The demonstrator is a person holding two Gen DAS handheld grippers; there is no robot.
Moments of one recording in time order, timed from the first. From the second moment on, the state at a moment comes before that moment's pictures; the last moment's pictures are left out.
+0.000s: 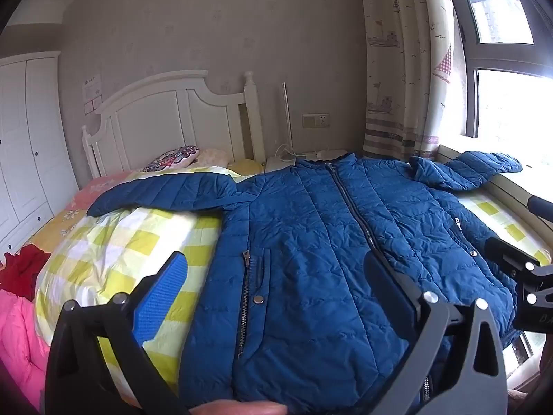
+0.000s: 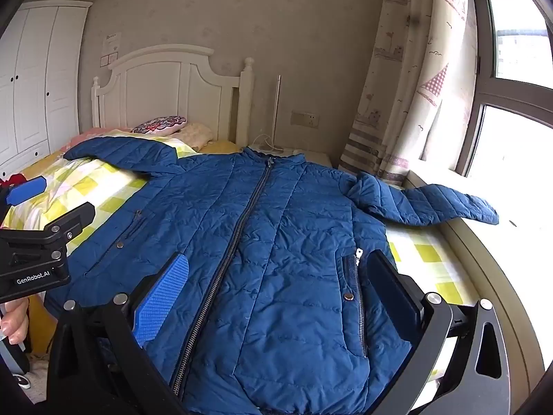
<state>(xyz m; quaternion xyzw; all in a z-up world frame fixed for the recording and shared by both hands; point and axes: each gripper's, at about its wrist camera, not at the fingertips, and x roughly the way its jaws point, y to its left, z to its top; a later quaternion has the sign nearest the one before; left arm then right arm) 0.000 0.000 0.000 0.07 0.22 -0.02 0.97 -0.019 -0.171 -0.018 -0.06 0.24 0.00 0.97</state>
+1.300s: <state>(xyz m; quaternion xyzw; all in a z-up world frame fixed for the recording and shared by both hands) -0.001 0.006 -0.011 0.06 0.22 -0.02 0.97 -0.015 -0.174 -0.026 -0.05 0.25 0.00 0.97</state>
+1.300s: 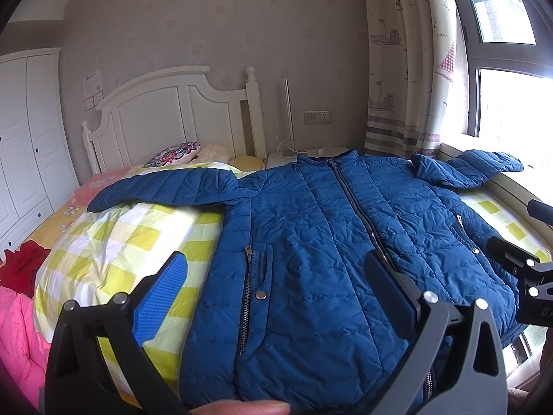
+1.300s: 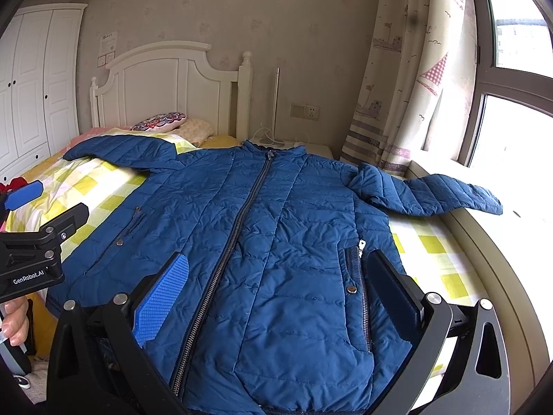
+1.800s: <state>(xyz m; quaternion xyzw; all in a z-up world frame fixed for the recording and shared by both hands) -0.001 0.006 -0.013 0.06 0.22 -0.02 0.97 -0.015 -0.173 -0.030 -0.04 0.26 0.00 0.97</state>
